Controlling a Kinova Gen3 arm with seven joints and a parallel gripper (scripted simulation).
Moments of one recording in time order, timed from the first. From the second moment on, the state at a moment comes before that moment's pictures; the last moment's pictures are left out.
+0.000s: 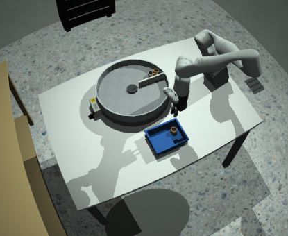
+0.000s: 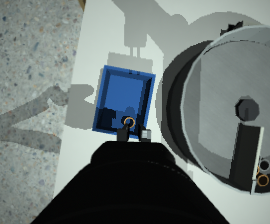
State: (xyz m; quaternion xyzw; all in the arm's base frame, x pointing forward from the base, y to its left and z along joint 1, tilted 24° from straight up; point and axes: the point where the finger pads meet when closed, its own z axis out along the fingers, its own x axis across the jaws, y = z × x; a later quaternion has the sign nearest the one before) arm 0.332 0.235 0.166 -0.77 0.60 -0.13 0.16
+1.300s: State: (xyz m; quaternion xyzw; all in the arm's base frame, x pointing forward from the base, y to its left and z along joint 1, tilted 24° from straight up) arm 0.332 0.235 0.166 -0.77 0.60 -0.13 0.16
